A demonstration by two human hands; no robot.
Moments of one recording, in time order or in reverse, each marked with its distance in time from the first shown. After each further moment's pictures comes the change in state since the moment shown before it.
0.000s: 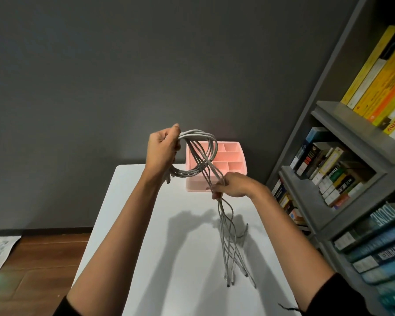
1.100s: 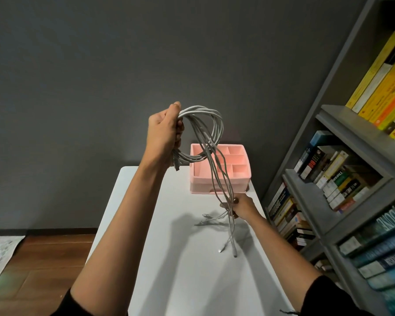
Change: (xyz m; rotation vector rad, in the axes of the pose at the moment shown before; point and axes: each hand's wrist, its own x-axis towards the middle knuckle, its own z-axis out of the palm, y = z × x) left_hand 0.001 0.051 -0.001 -0.167 0.010 -0.003; right_hand 0.024 0.047 0.077 0.622 0.413 0.230
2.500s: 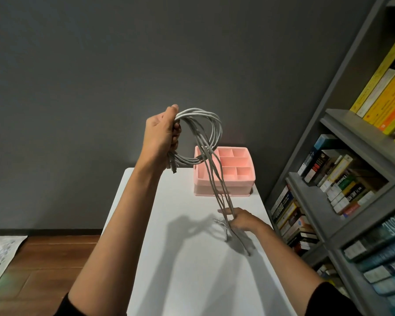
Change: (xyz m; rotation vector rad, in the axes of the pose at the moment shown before) left_hand 0.000 0.008 -0.021 0.001 0.005 -0.037; right_hand -0.007 0.014 0.010 -0.313 -0.339 -0.032
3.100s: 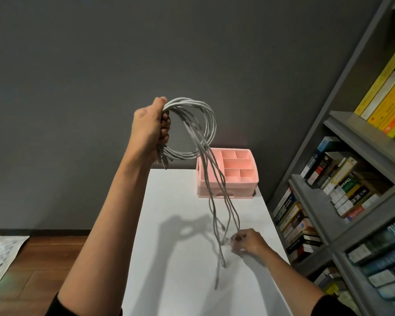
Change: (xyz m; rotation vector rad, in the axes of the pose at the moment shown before) left_hand 0.012 0.019 -0.020 -0.035 0.049 -0.003; right_hand -0.004 0.063 0.041 0.161 0.120 0.183
